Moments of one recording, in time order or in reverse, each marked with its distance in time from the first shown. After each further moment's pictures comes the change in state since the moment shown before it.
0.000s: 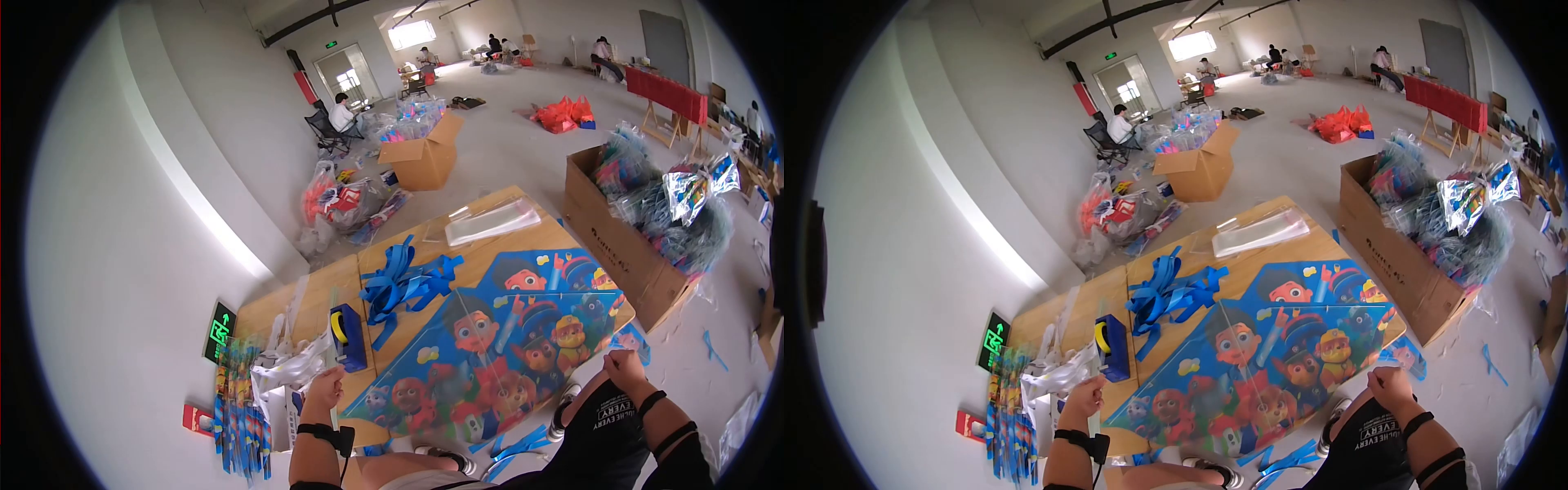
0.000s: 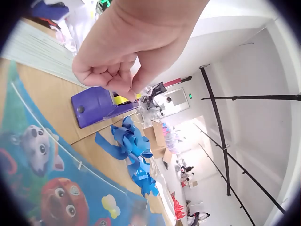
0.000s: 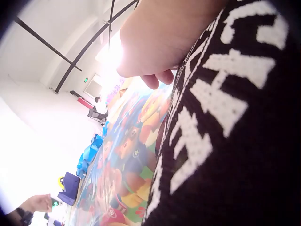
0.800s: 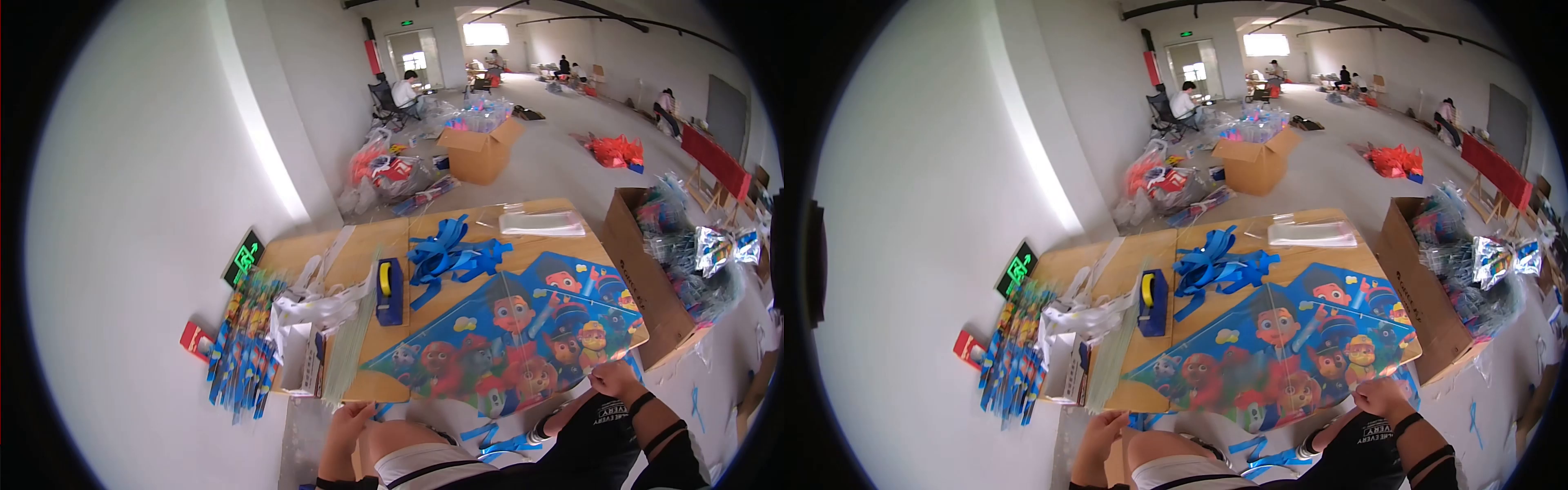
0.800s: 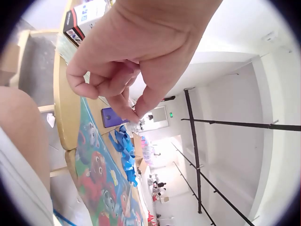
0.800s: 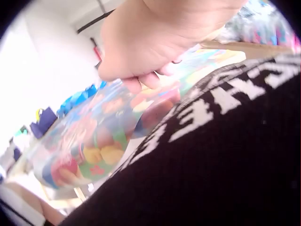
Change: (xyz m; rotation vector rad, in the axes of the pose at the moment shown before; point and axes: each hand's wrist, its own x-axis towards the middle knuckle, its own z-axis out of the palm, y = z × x) left_hand -0.220 -0.118 -0.032 0.105 0.064 0.159; right_hand 0.012 -0.044 0.035 -0.335 -0.243 -0.702
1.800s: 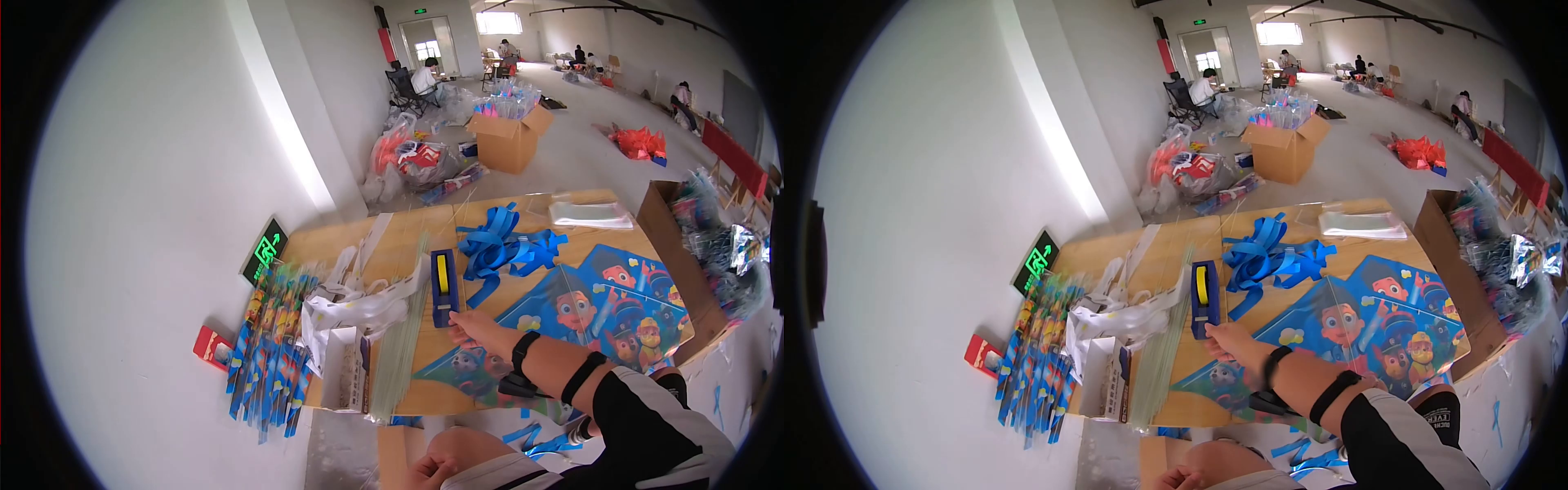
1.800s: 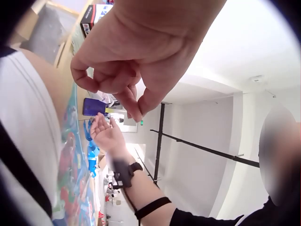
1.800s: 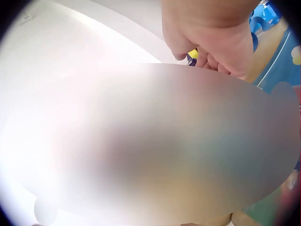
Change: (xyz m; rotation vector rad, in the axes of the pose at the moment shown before) left_hand -0.058 -0.040 0.006 -0.338 -0.104 0.108; right_hand 0.397 -0.310 0.173 1.361 -0.515 0.676
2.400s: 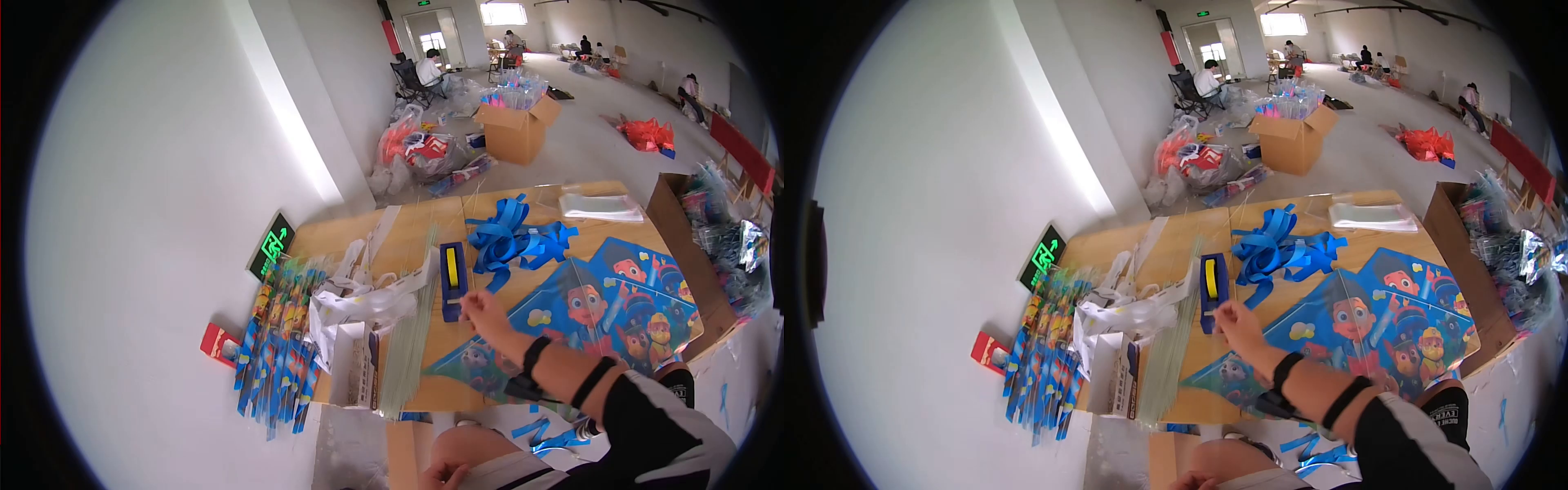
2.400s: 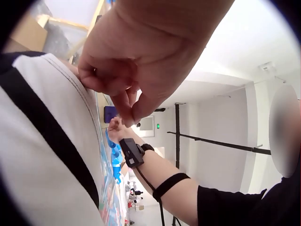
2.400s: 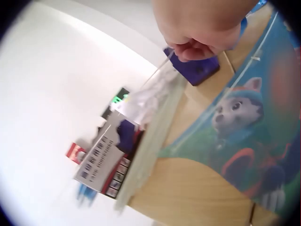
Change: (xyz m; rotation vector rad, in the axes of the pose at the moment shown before) left_hand -0.008 -0.020 -0.003 0.344 0.057 0.058; right_hand -0.019 -0.009 0.014 0.082 0.221 -0.546
